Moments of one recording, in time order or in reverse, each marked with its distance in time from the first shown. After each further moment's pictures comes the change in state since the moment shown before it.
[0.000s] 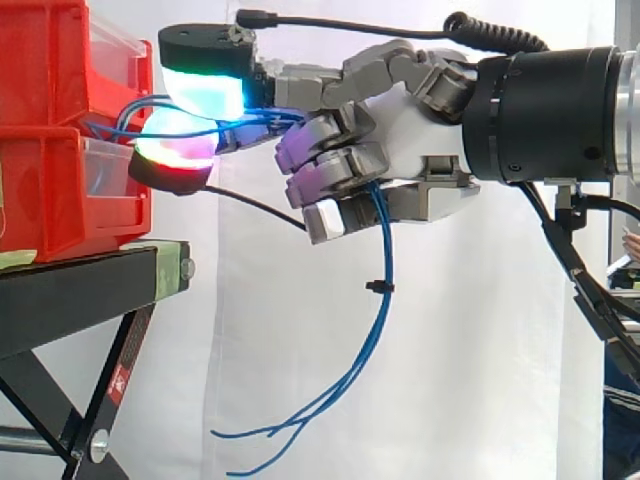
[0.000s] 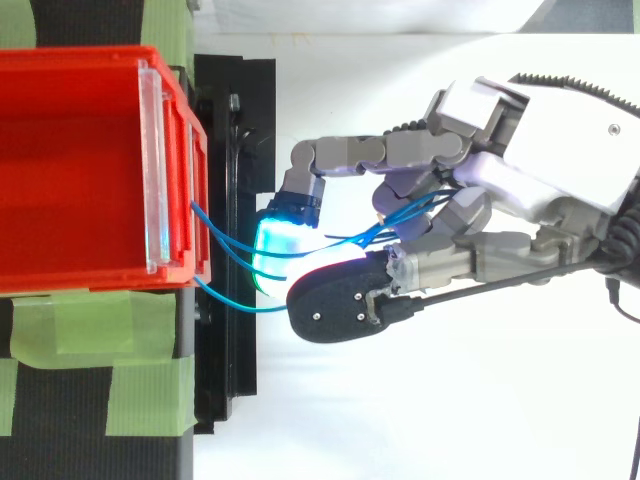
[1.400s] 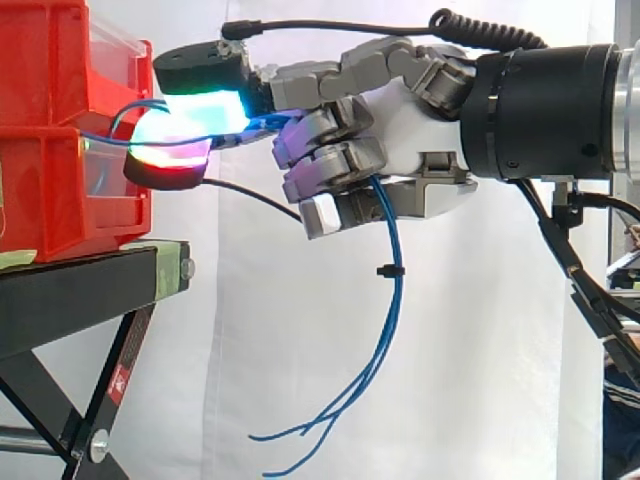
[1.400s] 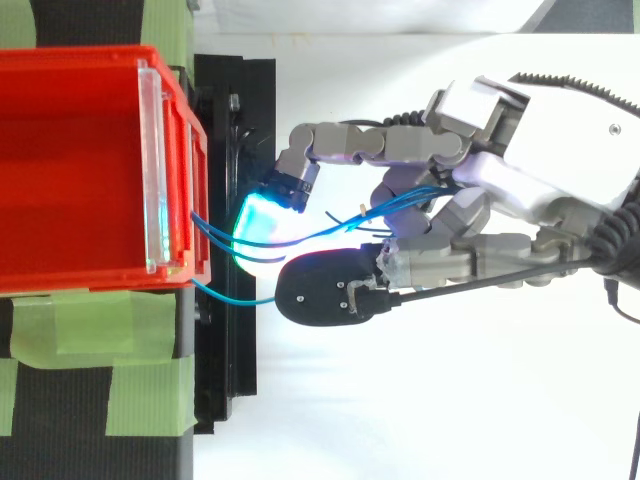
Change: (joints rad) arm 0.000 0.000 0.000 0.012 -0.002 0.001
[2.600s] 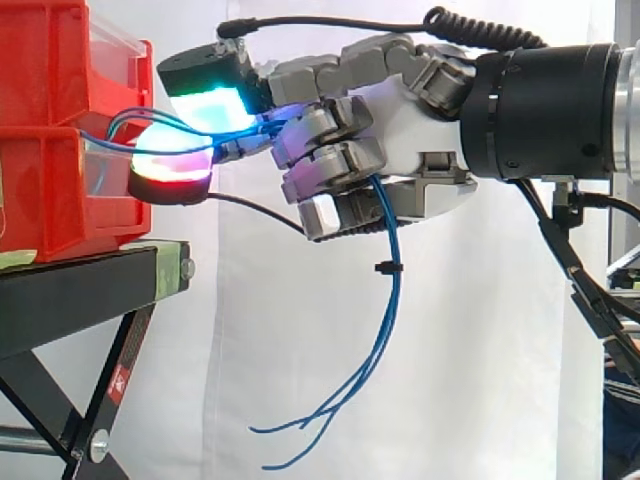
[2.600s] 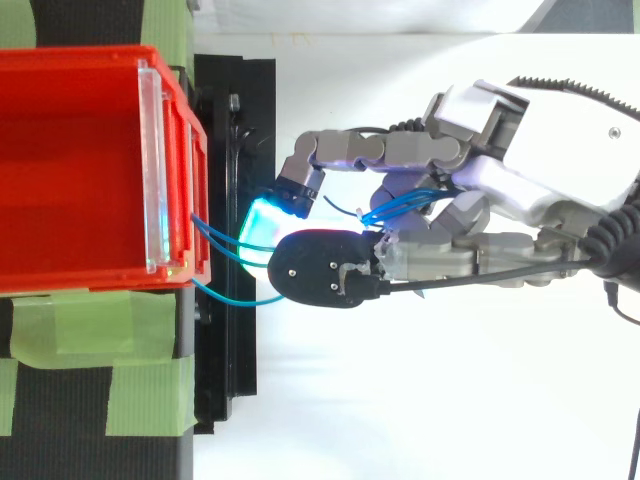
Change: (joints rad) arm 0.002 0.000 0.000 0.000 -0.002 -0.003
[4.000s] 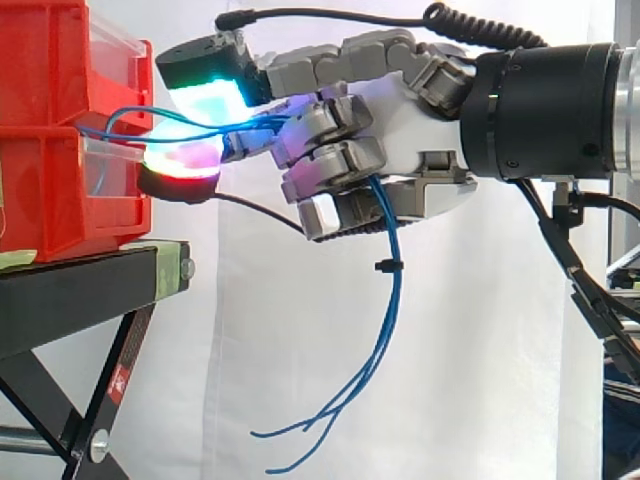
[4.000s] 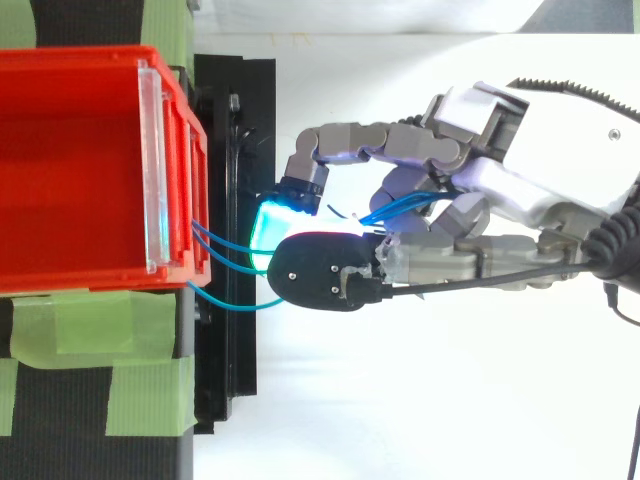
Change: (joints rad) arm 0.001 0.000 0.000 0.001 0.001 0.000
